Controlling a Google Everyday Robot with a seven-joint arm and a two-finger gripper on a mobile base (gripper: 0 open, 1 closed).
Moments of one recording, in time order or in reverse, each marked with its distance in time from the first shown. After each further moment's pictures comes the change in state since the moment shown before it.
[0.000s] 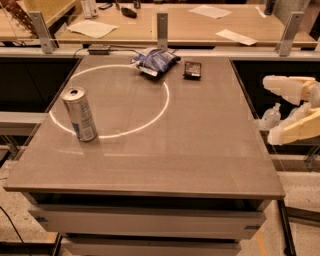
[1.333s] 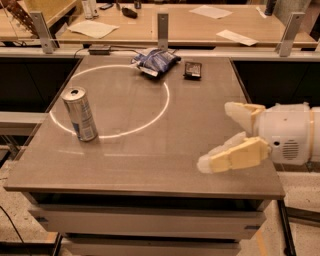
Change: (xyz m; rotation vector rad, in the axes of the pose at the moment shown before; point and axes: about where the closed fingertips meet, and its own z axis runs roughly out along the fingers) arm 0.017 0.058 0.084 0.109 0.089 0.087
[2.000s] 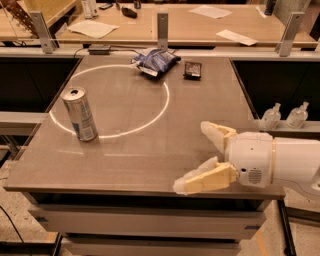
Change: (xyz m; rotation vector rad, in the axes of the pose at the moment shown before) arm 0.035 0.024 0.051 -0.063 -0.093 -0.004
